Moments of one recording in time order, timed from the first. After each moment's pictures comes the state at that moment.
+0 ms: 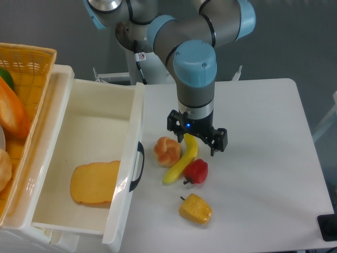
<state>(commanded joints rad) 2.48 -1.88 -1.54 -1.17 1.60 0.95</state>
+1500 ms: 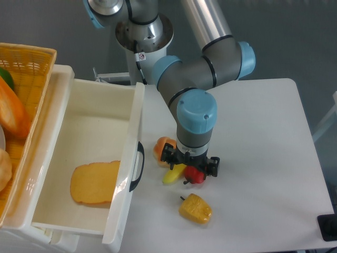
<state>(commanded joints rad) 2.43 -2.04 -1.46 -1.14 1.50 0.72</state>
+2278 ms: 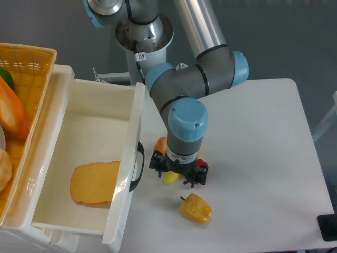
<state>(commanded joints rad) 2.39 -2.06 -1.46 -1.14 1.48 0.69</state>
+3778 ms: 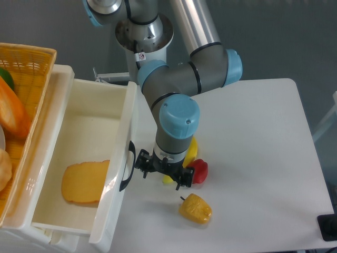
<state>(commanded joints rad) 2.36 -2.04 -1.46 -1.14 1.40 0.69</state>
